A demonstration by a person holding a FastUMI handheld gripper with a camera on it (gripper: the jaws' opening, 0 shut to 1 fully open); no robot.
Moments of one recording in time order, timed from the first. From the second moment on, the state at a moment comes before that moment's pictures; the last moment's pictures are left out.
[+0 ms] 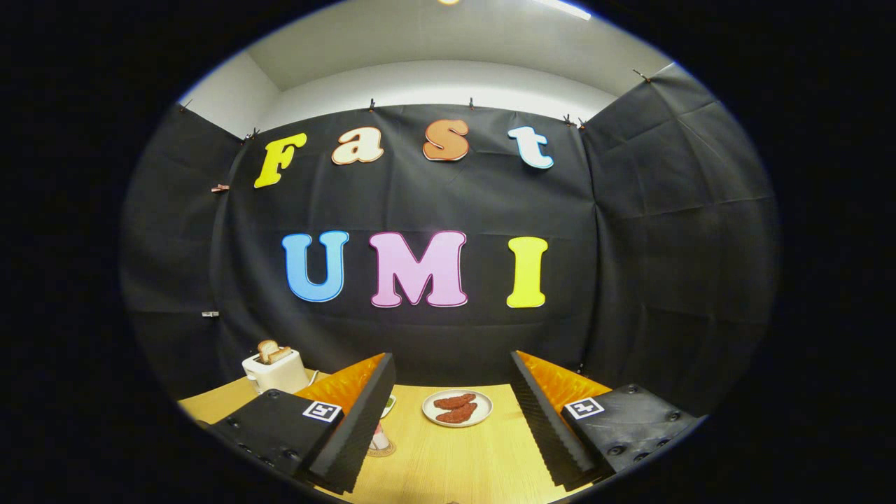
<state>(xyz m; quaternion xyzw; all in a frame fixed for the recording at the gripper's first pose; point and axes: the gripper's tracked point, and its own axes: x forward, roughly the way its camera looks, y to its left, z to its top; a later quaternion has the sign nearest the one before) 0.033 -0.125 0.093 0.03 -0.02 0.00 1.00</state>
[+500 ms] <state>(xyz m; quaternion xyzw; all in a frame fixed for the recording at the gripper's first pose) -0.041 -0.101 0.052 0.00 0.02 0.00 1.00</state>
